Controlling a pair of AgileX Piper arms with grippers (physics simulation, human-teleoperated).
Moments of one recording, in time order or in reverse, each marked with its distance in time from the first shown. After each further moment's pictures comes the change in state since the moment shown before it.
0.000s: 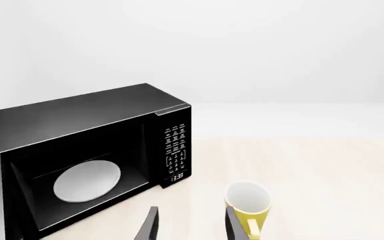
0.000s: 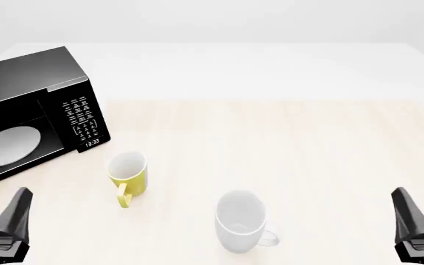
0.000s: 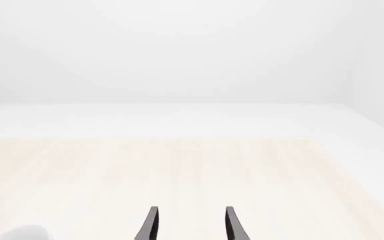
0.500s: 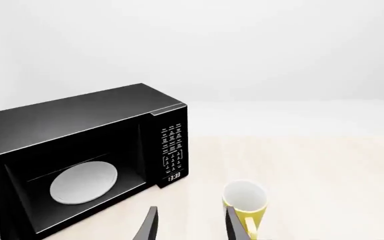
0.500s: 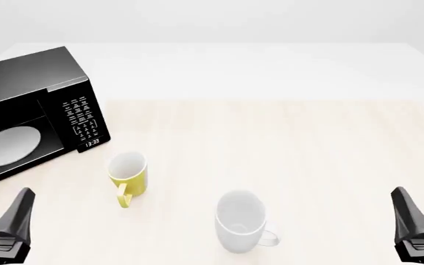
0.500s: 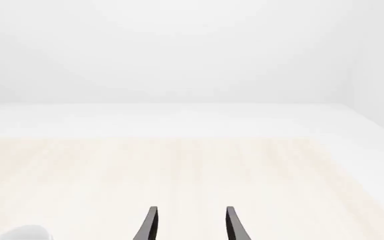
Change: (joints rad) left arm -0.019 0.001 -0.007 0.012 0.009; right arm 0.000 0.005 -0.003 -0.001 0.000
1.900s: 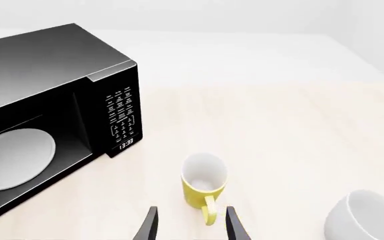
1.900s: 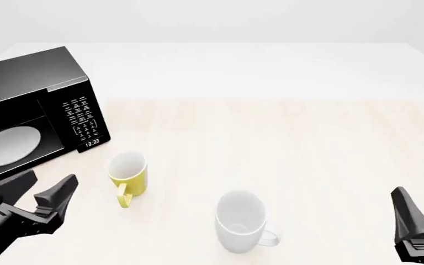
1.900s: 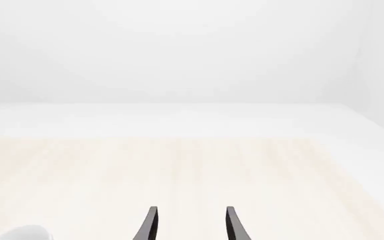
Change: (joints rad) left arm -0.188 0.463 -0.164 -0.001 -0.105; right arm 0.001 0.000 0.000 0.000 0.000
